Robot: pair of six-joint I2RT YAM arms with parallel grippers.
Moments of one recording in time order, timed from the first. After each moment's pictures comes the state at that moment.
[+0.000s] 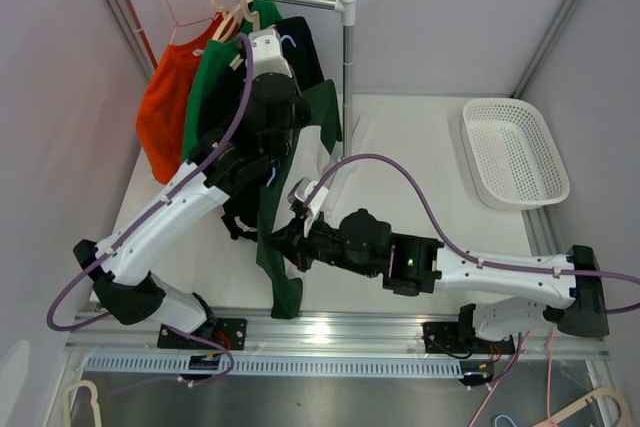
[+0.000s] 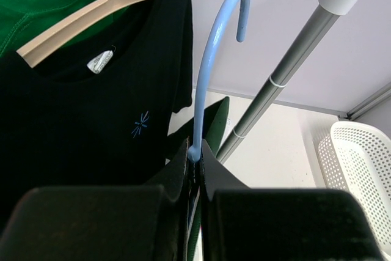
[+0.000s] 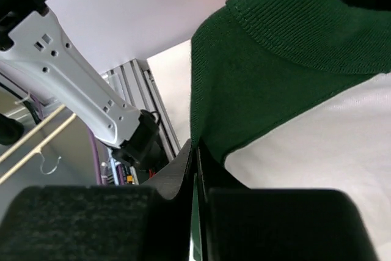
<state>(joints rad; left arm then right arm) -0.85 1.46 1.78 -0.49 -0.83 -0.38 1.38 1.27 1.12 0.06 0.17 0.23</state>
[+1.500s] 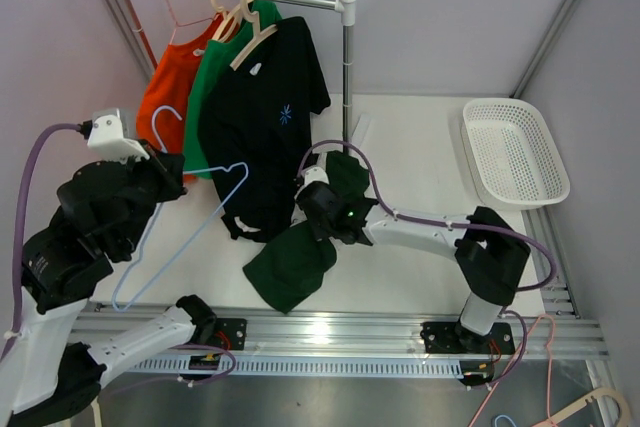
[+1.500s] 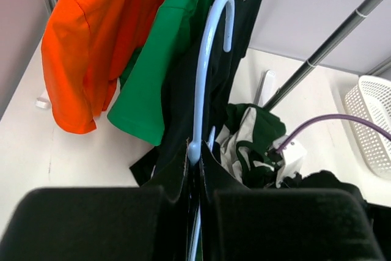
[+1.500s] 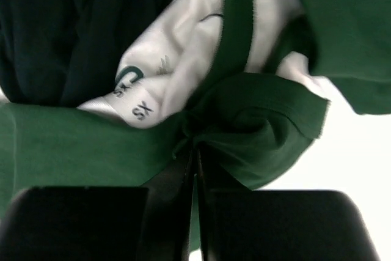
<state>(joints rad) -0.69 0.81 1.57 -1.01 -0.64 -0.43 1.05 1.72 1.19 -0.35 0.32 0.40</state>
